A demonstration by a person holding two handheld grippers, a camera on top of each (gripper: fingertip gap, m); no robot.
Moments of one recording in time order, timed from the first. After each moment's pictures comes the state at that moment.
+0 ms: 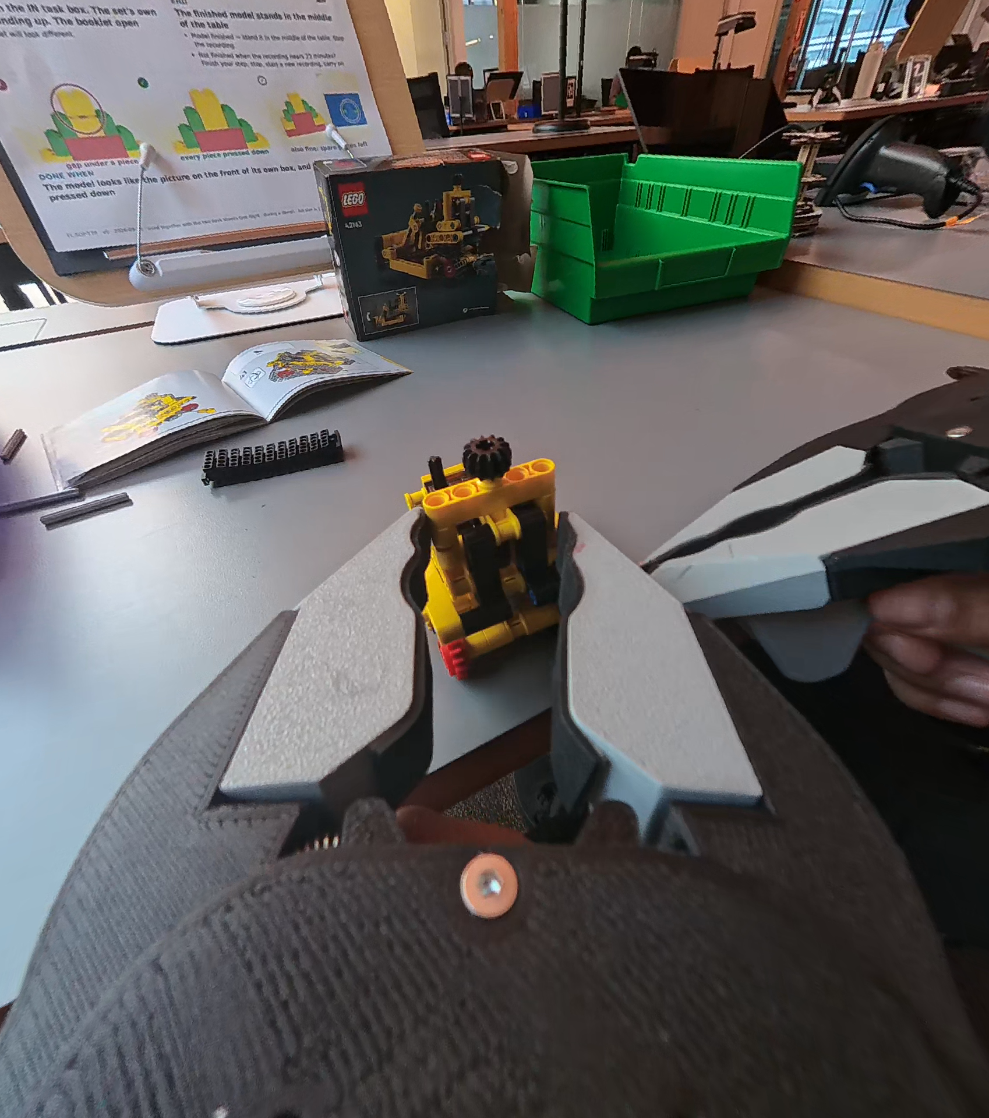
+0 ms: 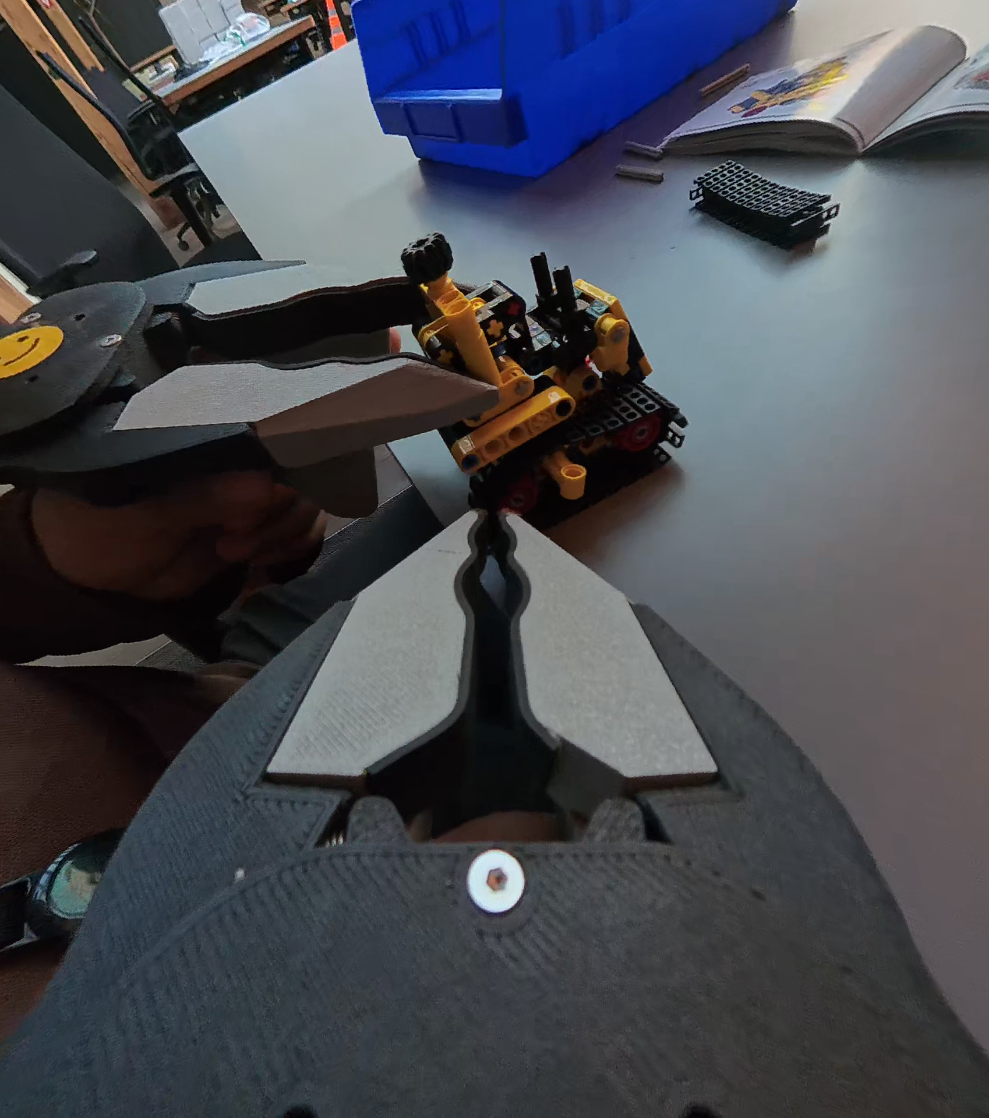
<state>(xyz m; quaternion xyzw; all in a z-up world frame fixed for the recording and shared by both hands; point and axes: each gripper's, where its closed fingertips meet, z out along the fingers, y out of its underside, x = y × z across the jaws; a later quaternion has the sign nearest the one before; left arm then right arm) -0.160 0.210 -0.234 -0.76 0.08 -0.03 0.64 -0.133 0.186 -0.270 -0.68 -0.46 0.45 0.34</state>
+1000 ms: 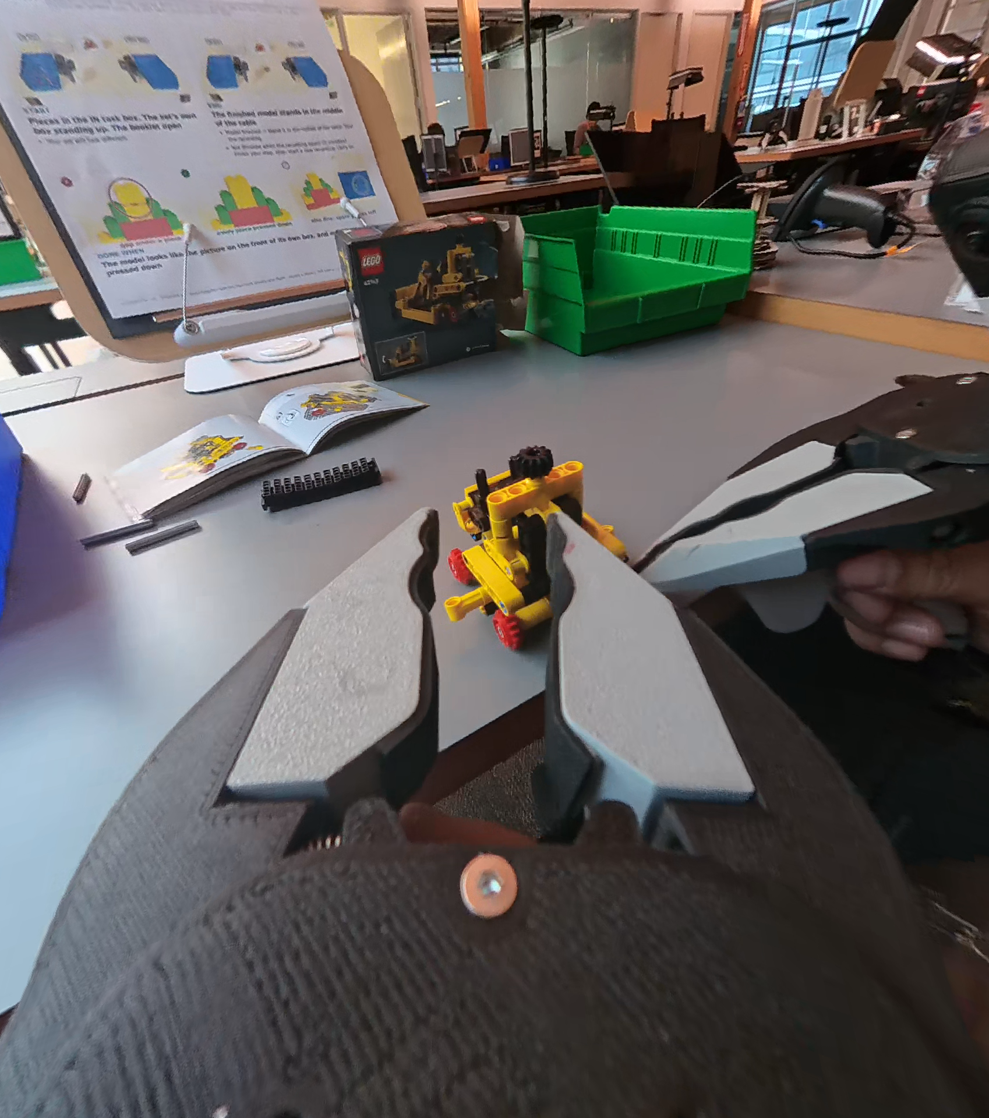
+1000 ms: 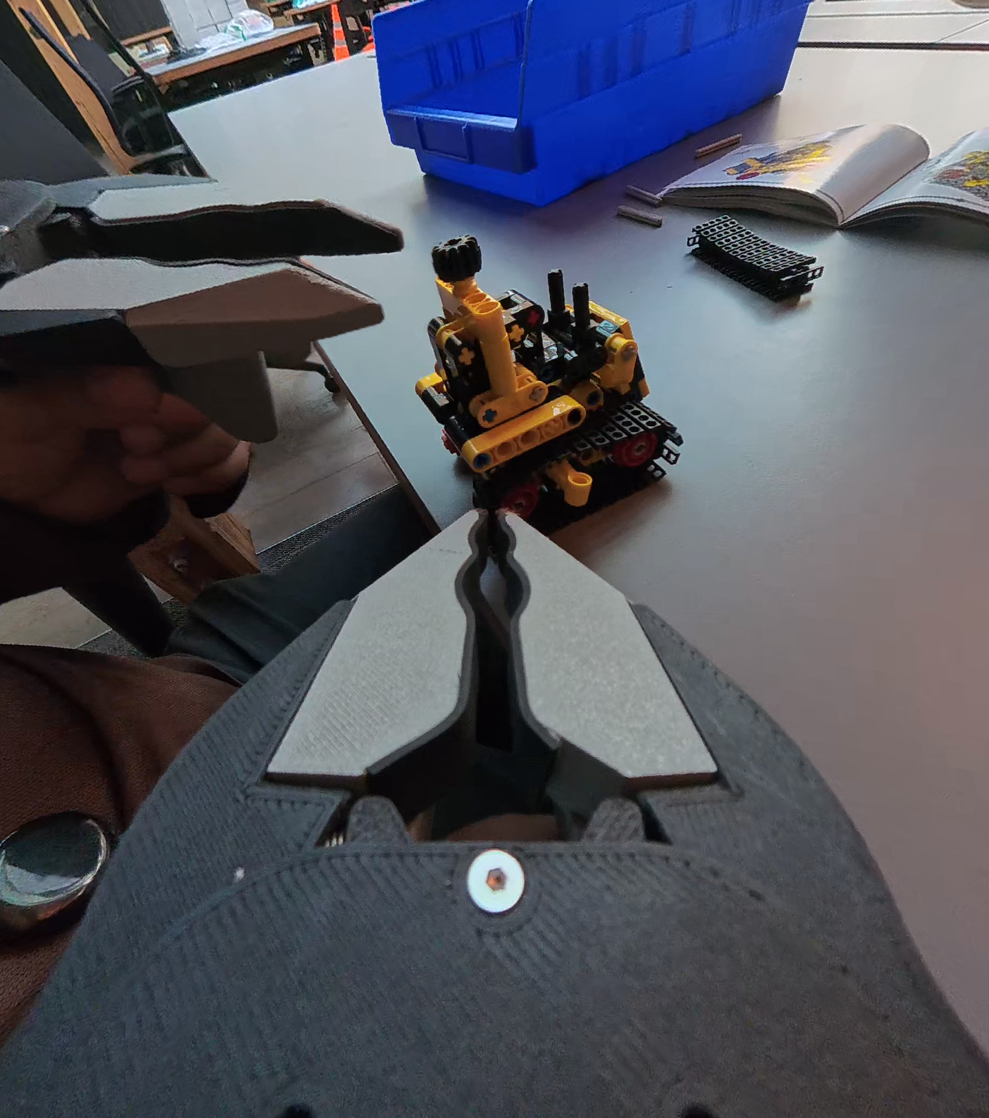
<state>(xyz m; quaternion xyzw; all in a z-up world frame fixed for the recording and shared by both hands) -0.181 0.180 -0.211 -0.74 0.11 -0.04 0.66 -0.133 0.185 -0.269 -0.65 -0.49 0.43 0.39</state>
